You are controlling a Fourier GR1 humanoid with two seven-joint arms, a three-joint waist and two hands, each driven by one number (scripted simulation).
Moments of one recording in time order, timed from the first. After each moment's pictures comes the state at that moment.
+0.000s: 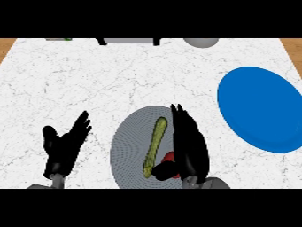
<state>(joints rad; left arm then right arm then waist) 0.01 0.21 -0.21 -1.41 0.24 0.15 0.18 -0.22 -0.02 0.65 -1.62 0.86 -0.14 0.95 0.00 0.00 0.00</state>
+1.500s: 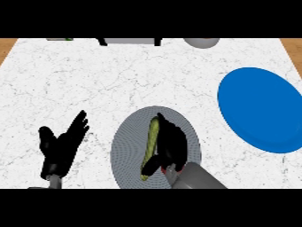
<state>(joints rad) 0.03 0.16 -0.12 -1.45 0.15 0.08 0.21 -0.41 0.00 0.77 -1.23 0.71 -0.27 0.99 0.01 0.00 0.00</state>
